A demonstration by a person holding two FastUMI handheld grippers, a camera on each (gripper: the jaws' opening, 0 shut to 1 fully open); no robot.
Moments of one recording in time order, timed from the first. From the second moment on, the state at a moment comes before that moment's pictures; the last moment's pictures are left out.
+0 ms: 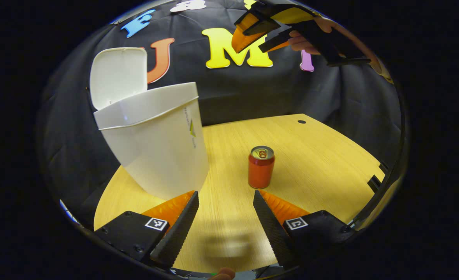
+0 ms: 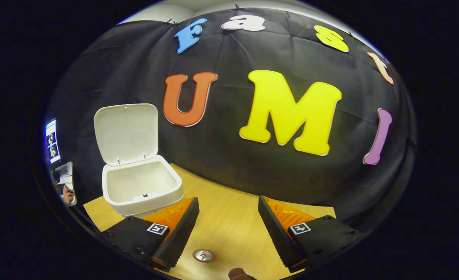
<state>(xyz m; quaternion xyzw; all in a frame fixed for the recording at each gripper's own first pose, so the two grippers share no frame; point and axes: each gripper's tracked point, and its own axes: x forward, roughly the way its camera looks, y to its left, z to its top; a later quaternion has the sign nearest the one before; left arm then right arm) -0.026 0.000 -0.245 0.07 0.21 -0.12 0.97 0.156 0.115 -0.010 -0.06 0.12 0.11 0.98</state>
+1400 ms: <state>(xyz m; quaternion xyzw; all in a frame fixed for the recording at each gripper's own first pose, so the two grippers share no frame) 0.102 -0.090 -0.321 0.04 0.23 -0.14 0.96 0.140 -0.060 -0.155 -0.07 0.28 0.01 0.96</state>
